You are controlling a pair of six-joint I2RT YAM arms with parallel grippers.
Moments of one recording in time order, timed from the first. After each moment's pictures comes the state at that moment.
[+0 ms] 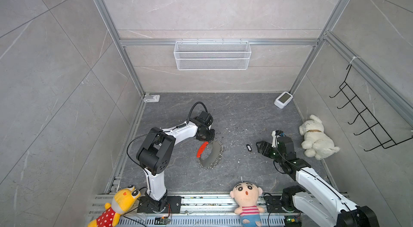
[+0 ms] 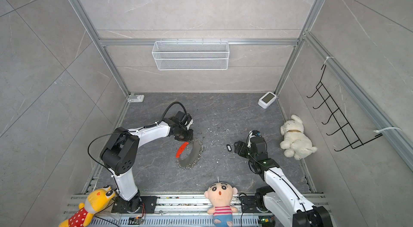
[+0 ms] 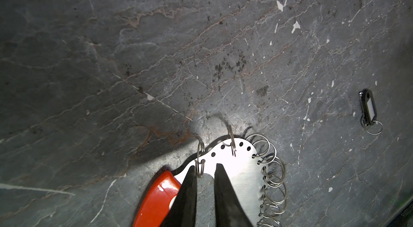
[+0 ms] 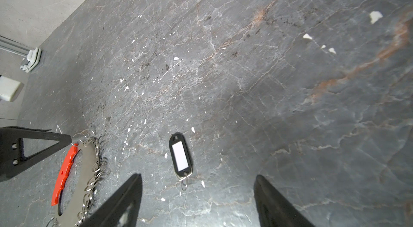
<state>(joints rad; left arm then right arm) -0.60 1.86 1.21 -0.52 0.23 -0.35 0.20 0.90 0.34 -0.14 -0.12 0.55</state>
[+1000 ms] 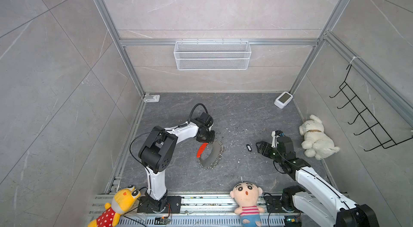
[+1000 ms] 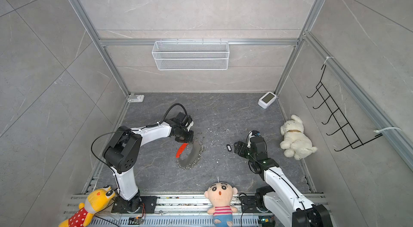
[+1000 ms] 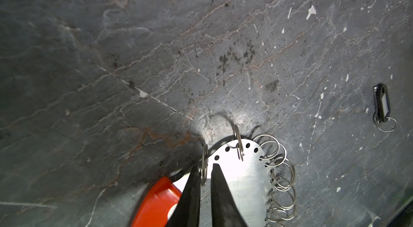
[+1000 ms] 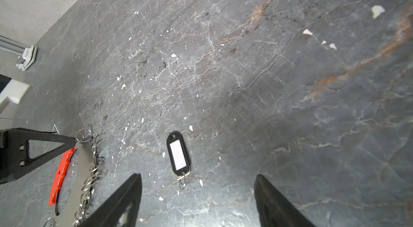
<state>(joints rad) -0.60 1.89 1.20 -0.51 0.25 -0.35 0.20 0.92 0.34 -0.14 -0.12 0.55</state>
